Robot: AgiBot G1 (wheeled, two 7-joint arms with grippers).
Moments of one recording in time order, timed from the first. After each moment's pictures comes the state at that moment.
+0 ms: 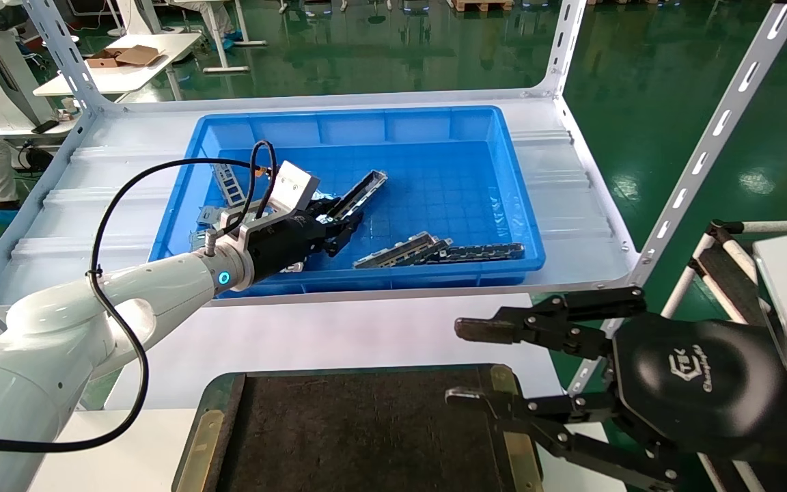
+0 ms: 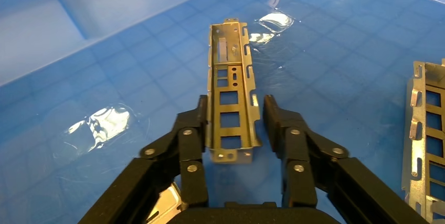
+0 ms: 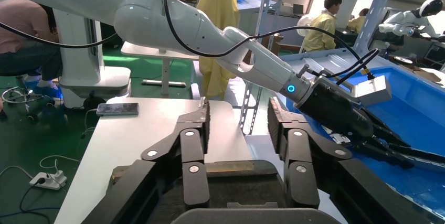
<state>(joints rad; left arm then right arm) -1.54 1.36 0.48 -0.12 1.10 0.66 0.34 1.09 -0.59 -0.34 1.28 -0.69 -1.47 0.16</state>
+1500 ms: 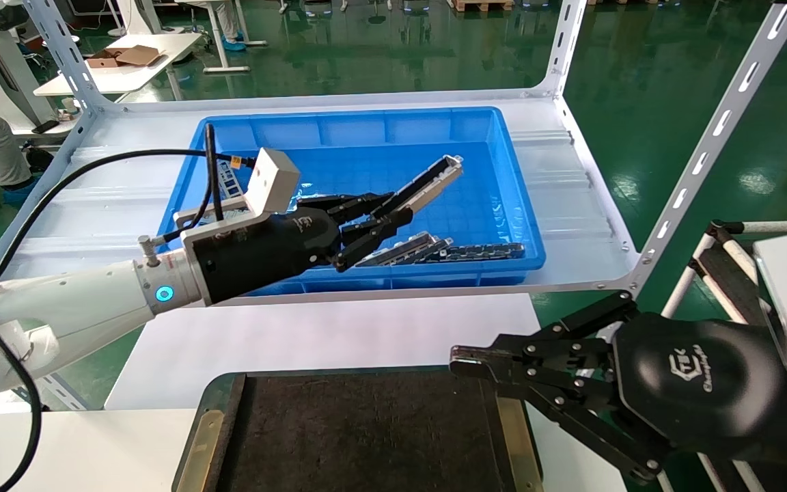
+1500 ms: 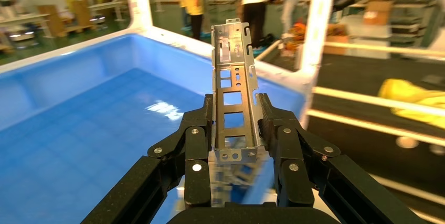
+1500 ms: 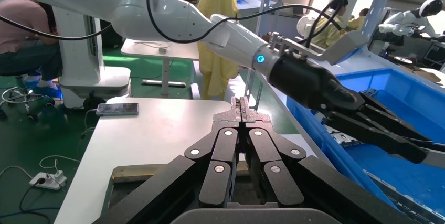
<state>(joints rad) -1.47 1.18 0.49 -0.30 0.94 1.23 0.23 1.09 -0.59 -0.34 1.28 -0.69 -1.47 0.16</state>
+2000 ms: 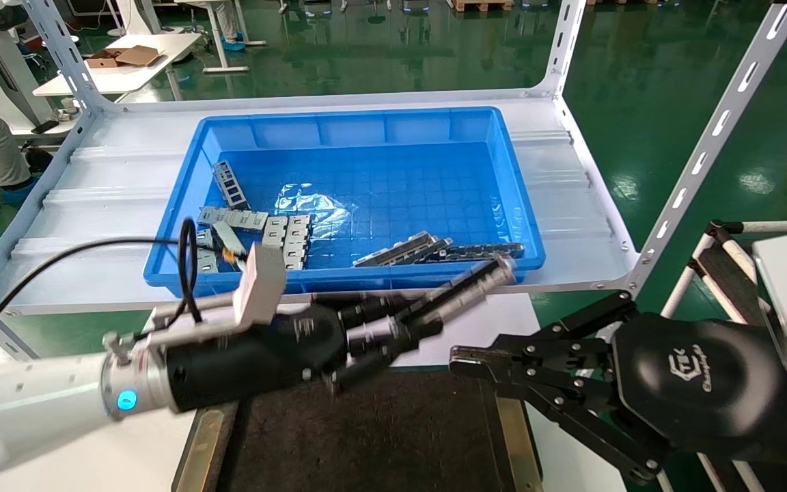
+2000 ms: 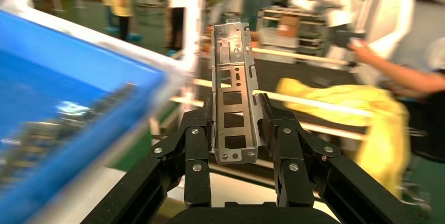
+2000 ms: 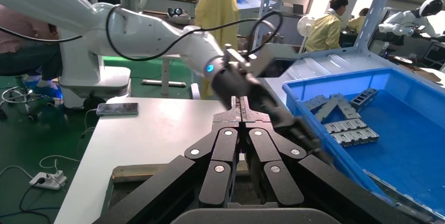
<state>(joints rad) -1.16 1.03 0.49 -0.76 0.88 1.30 0.02 1.09 -0.59 -0.34 1.28 -0.69 -1.47 0.16</state>
